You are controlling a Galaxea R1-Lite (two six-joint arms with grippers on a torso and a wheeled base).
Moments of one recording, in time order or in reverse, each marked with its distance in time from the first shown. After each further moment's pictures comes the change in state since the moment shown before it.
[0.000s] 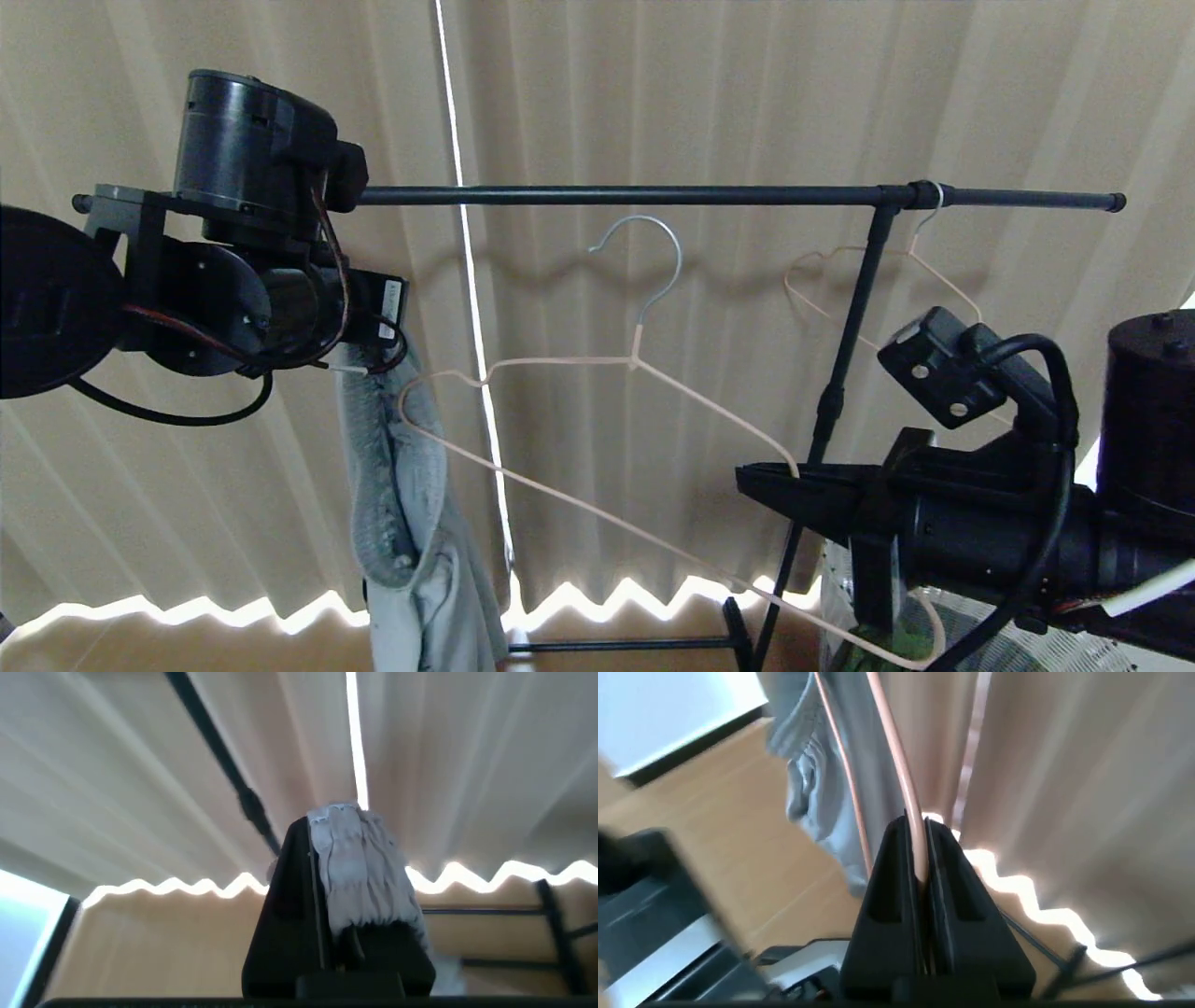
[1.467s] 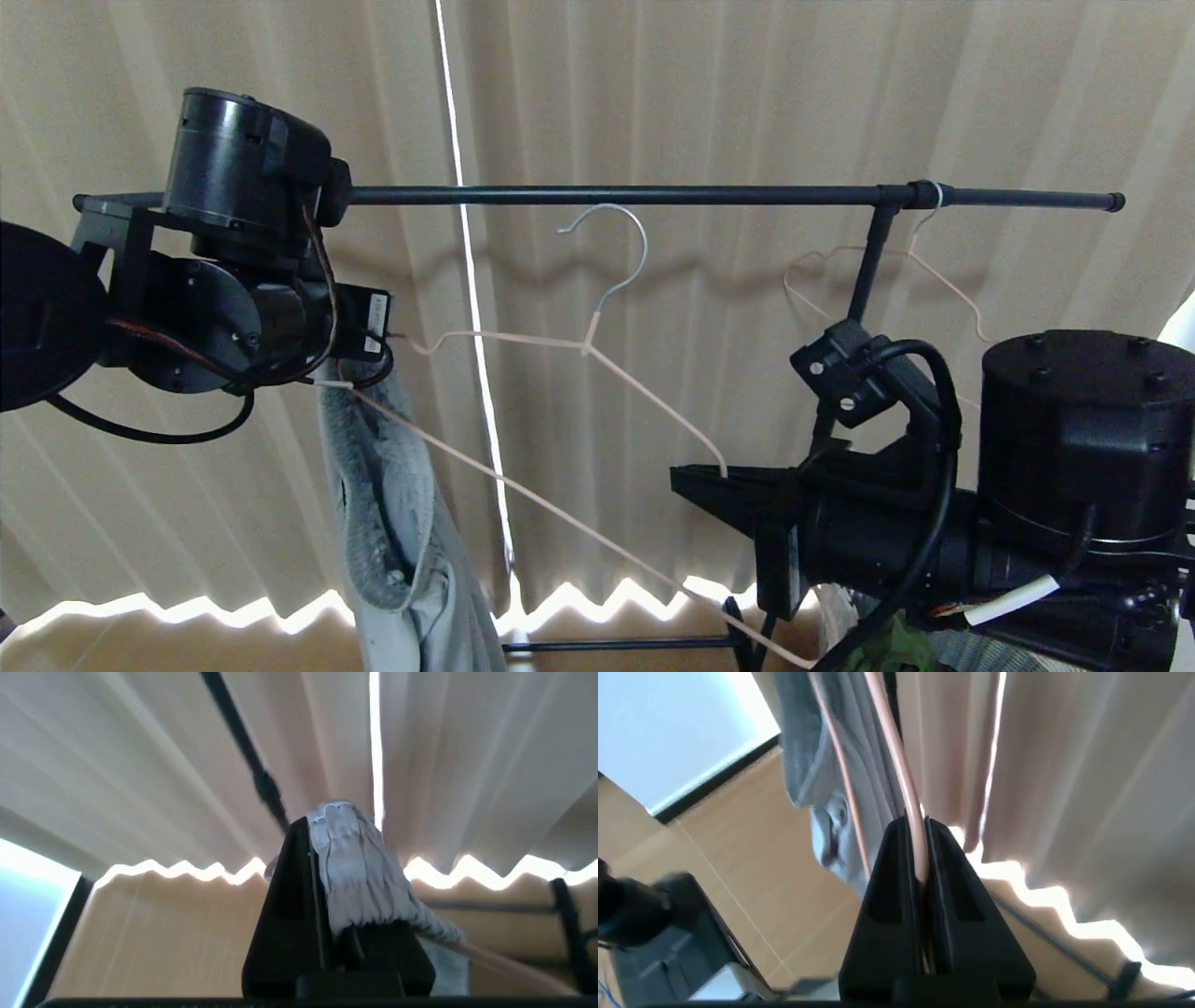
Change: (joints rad) left arm 0.006 -0.023 0.034 0.041 0.033 -0.038; right arm 0.072 0.132 -0.016 -0.145 -0.042 0.120
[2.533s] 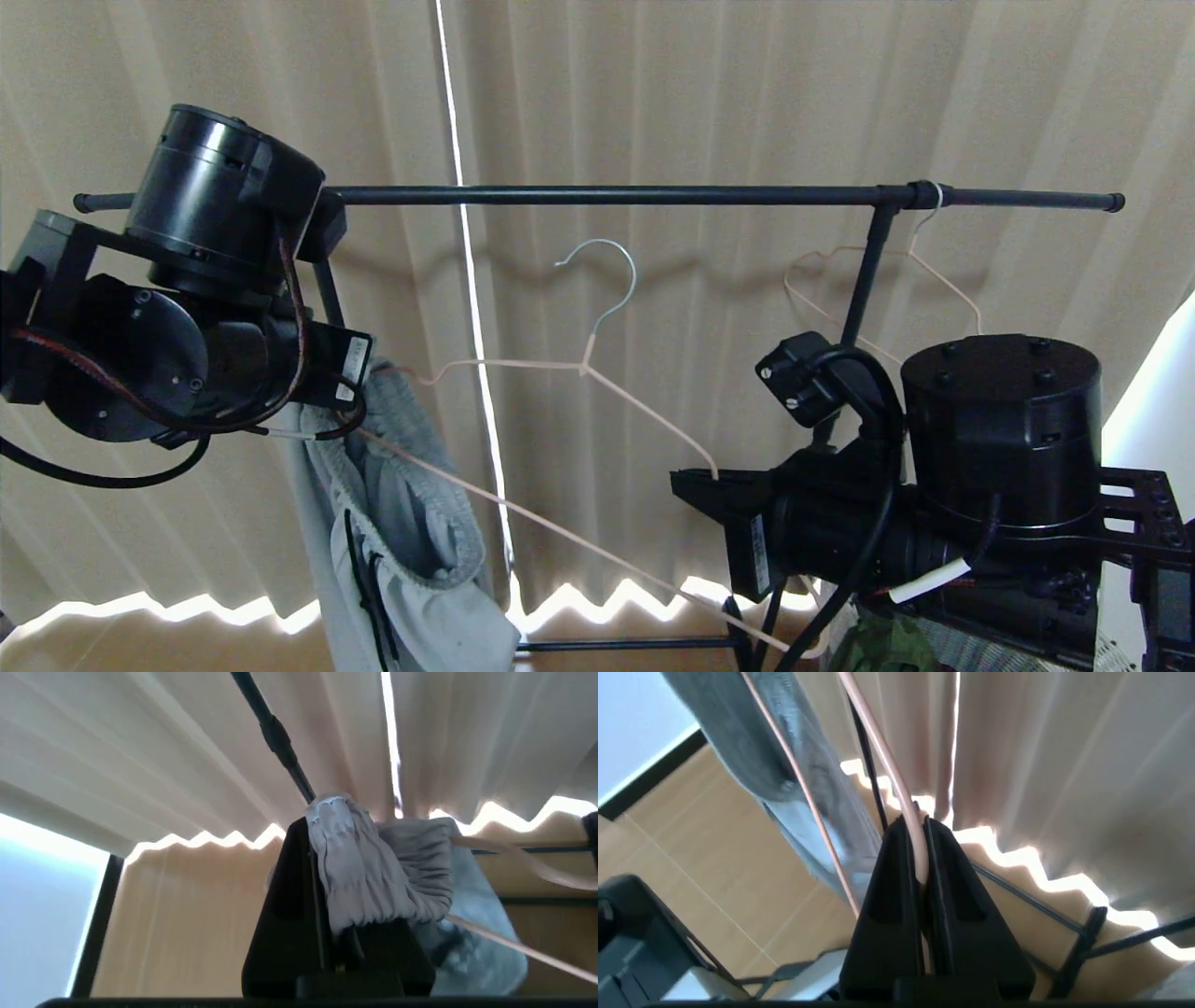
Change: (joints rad) left arm -0.060 -0.066 0.025 0.180 0.035 -0.023; right arm -0.005 0.056 -0.057 0.086 -0.088 0.031
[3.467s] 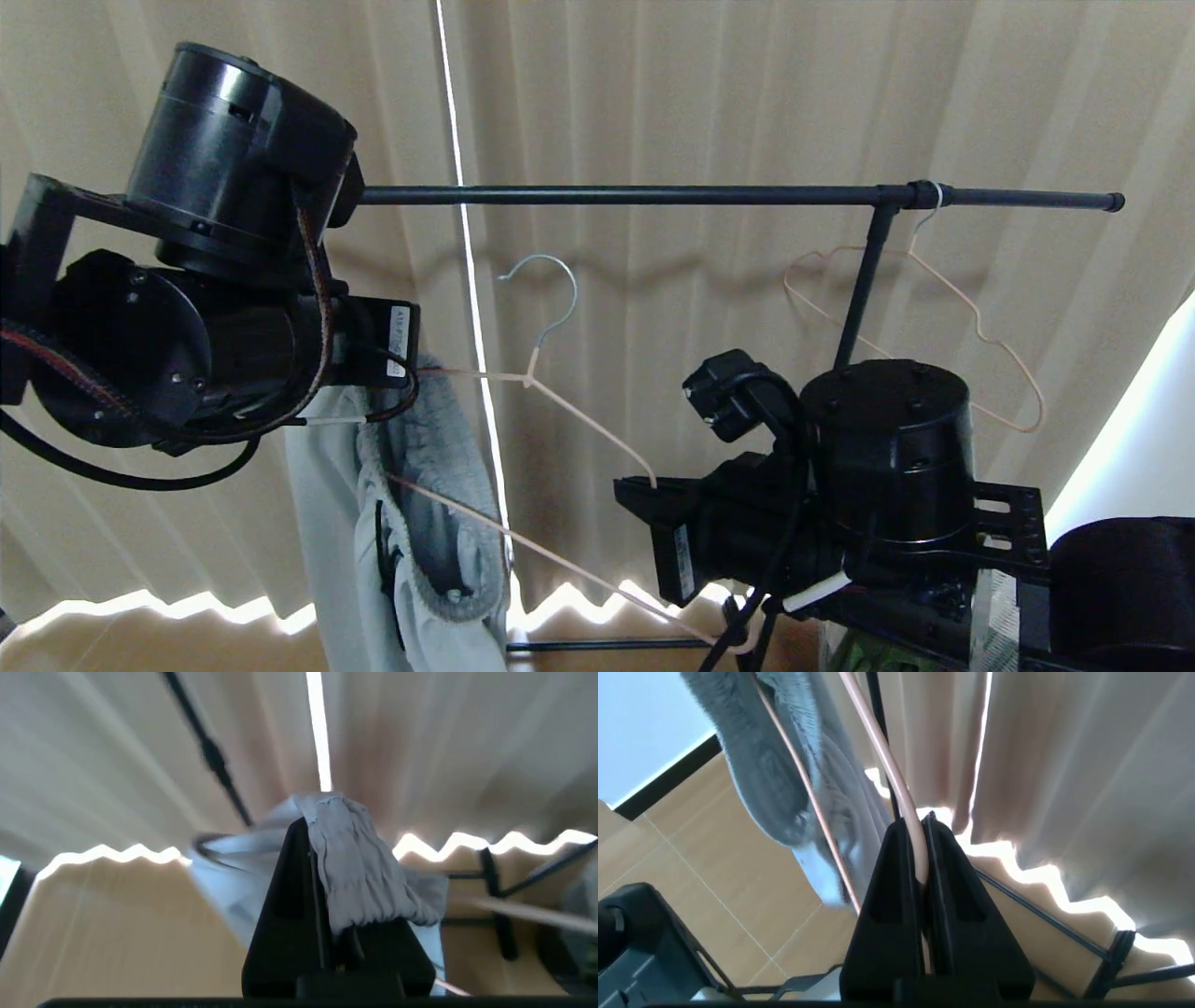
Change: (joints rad) left arm -0.140 -0.005 -0.062 0.001 0.000 -0.176; right arm 0.049 0.137 -0.043 -0.118 0.000 0.001
